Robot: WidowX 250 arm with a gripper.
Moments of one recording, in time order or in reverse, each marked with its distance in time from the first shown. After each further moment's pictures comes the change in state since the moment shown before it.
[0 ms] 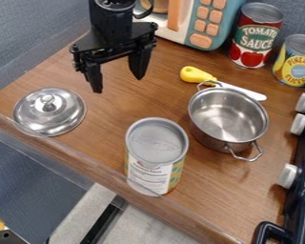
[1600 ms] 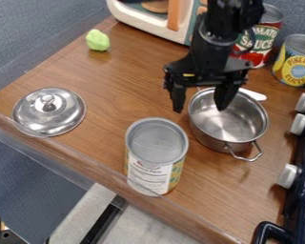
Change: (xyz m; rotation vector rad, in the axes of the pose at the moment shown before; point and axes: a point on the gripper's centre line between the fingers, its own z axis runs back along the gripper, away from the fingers) arm -0.073 -0.086 -0.024 -0.025 0.050 -0.386
